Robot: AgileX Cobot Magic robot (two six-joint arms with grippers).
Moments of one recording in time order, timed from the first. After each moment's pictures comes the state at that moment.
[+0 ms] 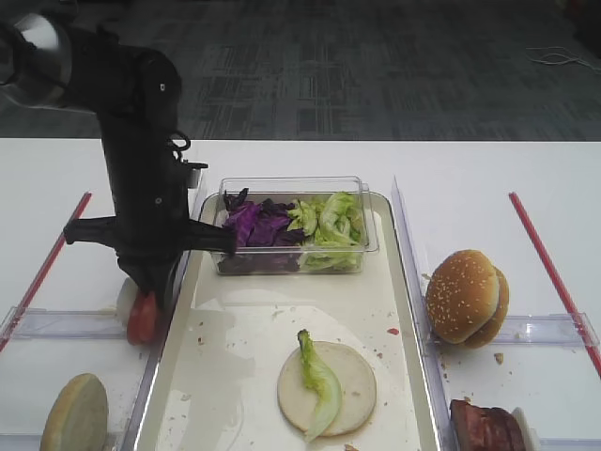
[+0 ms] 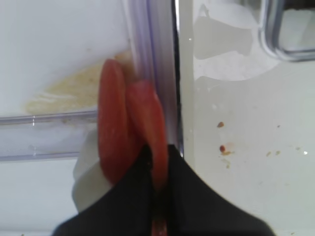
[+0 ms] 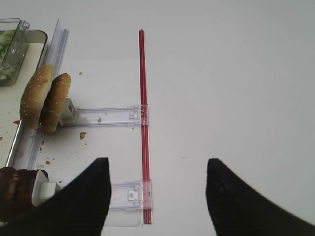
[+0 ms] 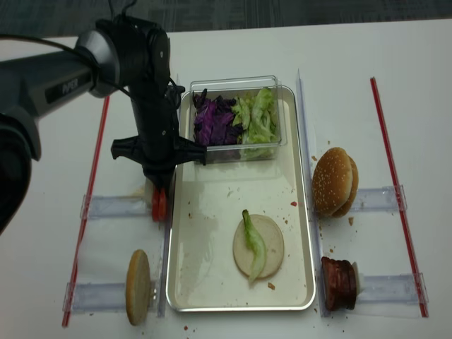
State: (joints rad) left arm -0.41 2.01 -1.43 -0.03 1.22 -0.34; right arm -0.04 -0.02 -0.47 -0.01 1.14 0.01
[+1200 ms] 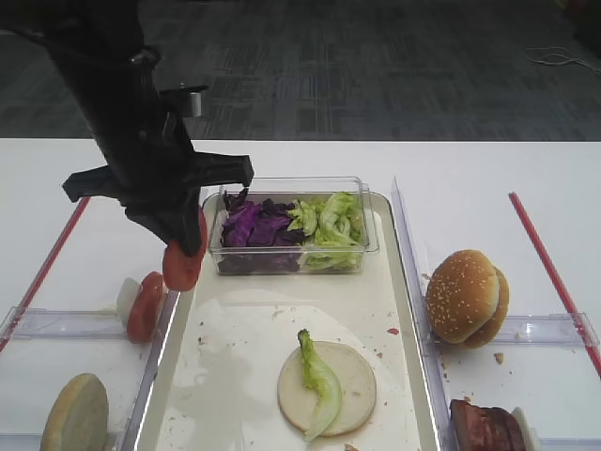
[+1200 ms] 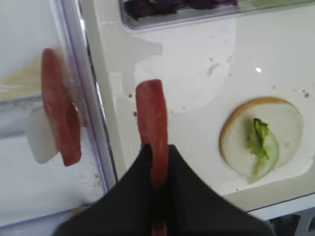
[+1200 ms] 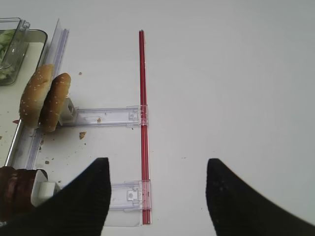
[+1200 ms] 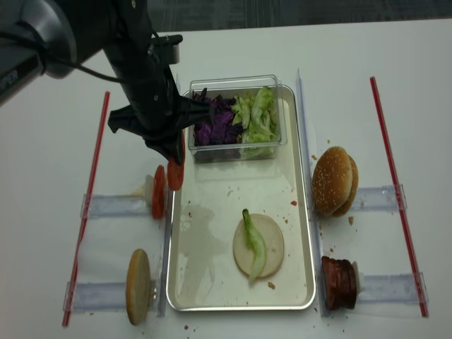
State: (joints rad) left arm -0.41 1.80 -1.43 -0.18 1.21 -0.27; right arm -0.04 -0.02 -0.47 -0.01 1.14 0.00
